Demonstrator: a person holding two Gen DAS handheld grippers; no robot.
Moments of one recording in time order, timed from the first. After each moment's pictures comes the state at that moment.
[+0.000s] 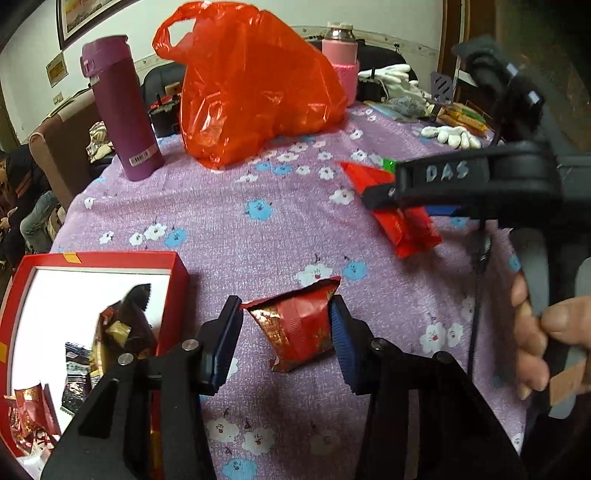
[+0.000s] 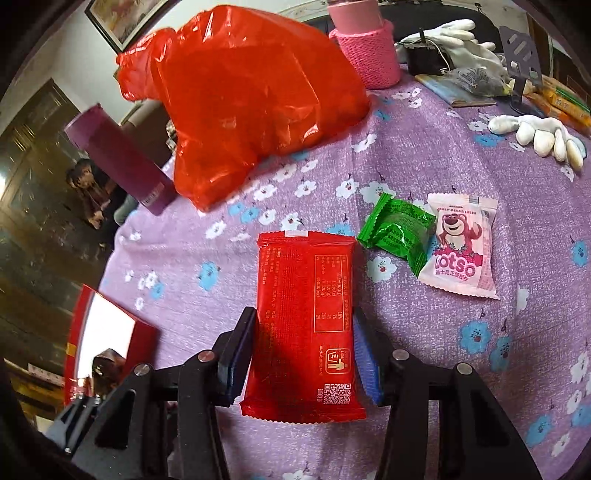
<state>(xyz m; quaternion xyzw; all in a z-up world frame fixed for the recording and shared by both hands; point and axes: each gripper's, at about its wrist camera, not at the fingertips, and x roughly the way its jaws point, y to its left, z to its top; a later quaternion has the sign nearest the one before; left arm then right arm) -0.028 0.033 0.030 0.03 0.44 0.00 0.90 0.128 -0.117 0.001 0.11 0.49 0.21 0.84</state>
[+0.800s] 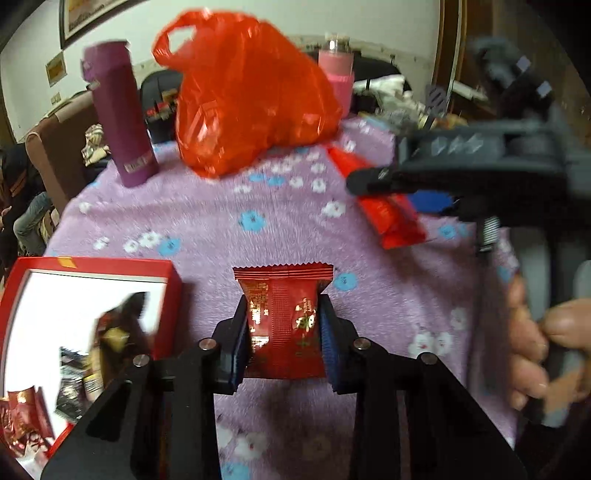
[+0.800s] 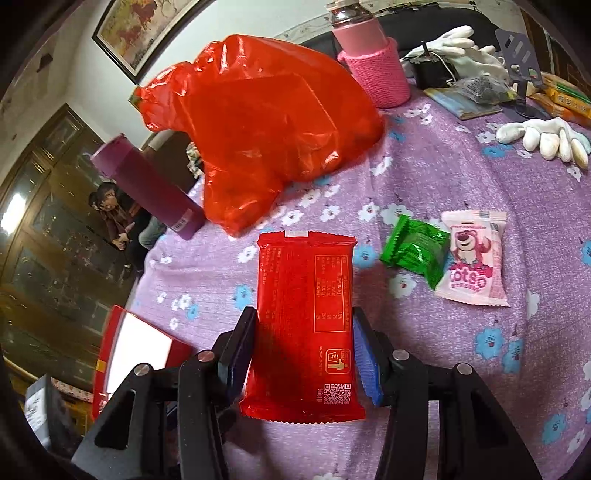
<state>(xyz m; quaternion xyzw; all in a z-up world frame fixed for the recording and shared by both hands) -0.041 0.035 0.046 0.01 0.41 -0.02 0.91 0.124 -0.121 0.015 0.16 0.46 0.25 0.84</state>
